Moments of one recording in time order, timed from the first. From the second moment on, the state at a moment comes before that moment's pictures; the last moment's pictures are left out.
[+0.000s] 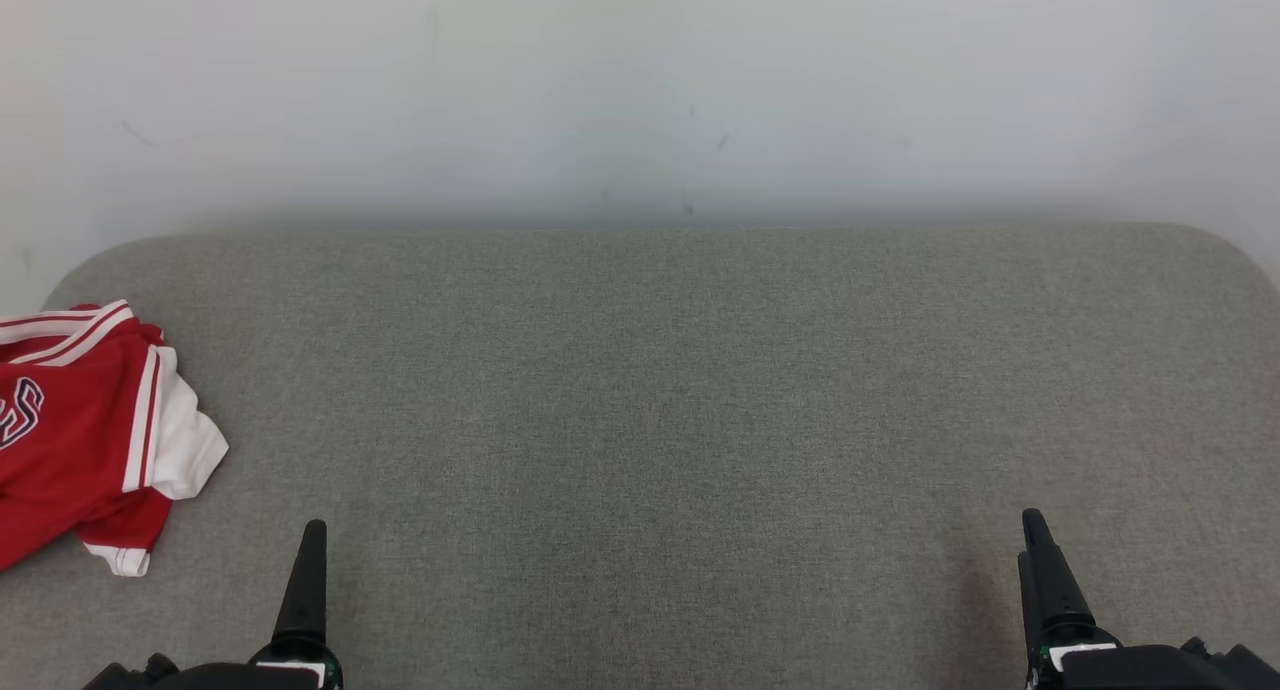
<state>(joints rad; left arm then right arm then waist) -0.08 0.04 0.06 0.27 -1.38 -0.13 0.02 0.00 -0.04 -0.06 0.21 1.41 0.13 -0.03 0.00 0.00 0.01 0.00</state>
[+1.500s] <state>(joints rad) -0.04 0.04 0.01 0.10 -0.55 -0.06 -0.14 0.00 -0.05 0.01 0.18 0.58 0.13 -0.16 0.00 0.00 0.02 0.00</state>
